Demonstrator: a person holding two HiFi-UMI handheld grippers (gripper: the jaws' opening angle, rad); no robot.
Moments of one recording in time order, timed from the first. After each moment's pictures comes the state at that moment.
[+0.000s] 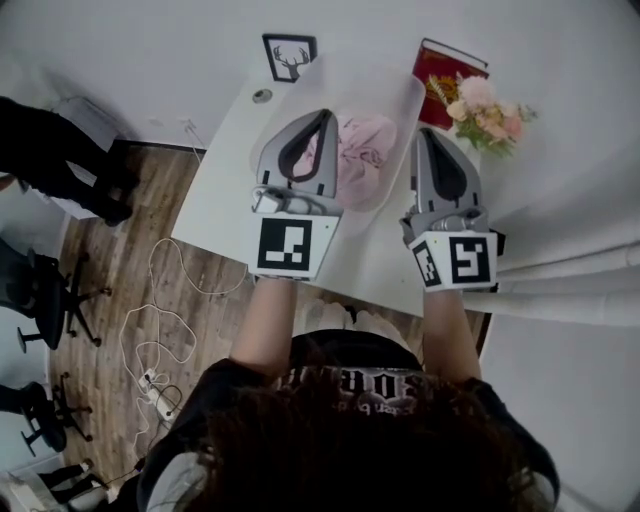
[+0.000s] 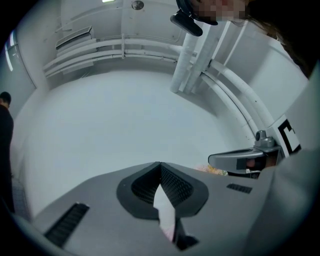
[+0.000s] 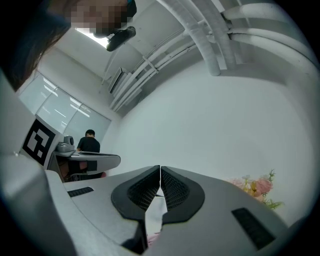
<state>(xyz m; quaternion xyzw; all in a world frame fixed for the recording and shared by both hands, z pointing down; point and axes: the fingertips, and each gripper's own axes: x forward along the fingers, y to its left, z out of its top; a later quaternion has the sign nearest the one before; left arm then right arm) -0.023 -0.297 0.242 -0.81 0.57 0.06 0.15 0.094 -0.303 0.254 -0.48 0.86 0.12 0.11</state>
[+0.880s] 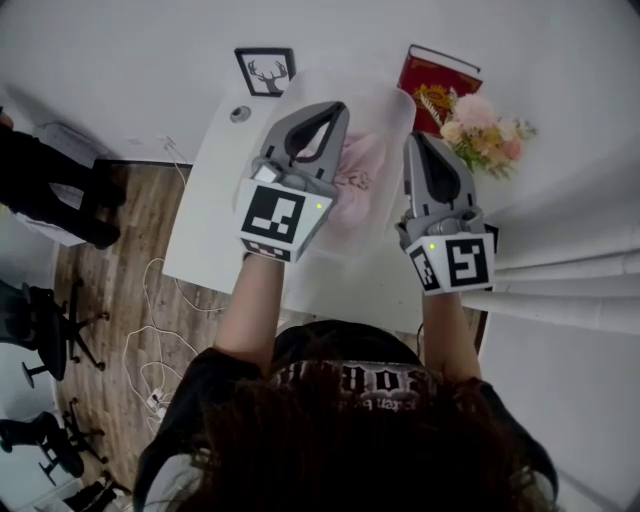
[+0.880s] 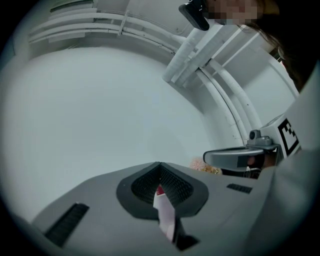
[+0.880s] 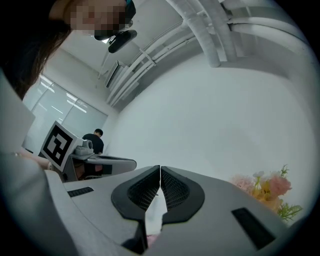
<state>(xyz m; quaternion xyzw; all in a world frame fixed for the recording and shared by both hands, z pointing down) 0.005 -0.397 0.252 -0.88 0.46 0.03 0.11 0.094 -0.368 0.259 -0.49 0.86 0.11 0.09</state>
